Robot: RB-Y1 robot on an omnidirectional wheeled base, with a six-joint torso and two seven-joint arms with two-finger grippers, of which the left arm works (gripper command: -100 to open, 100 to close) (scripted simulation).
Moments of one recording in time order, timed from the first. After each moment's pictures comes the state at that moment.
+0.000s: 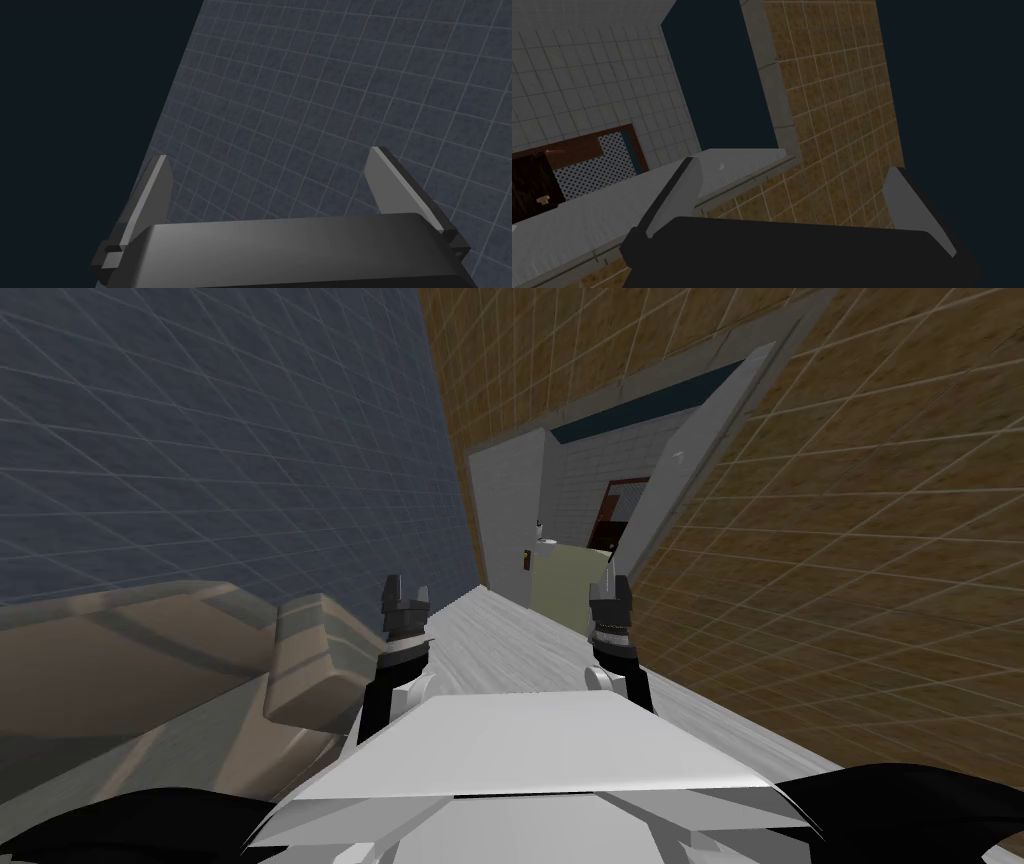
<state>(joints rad) 0.54 -0.03 -0.01 -2.38 0.08 -0.39 -0.10</state>
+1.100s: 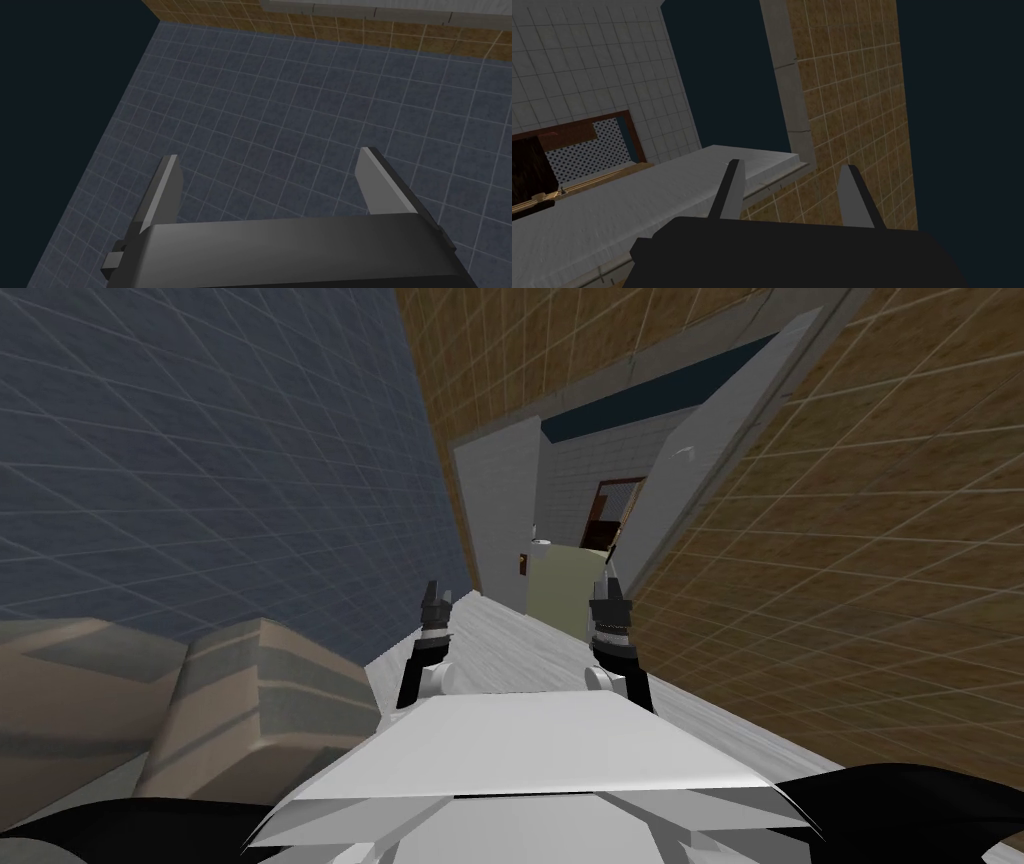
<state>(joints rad) 0.38 0.04 -0.05 -2.12 0.12 -0.39 -0.12</state>
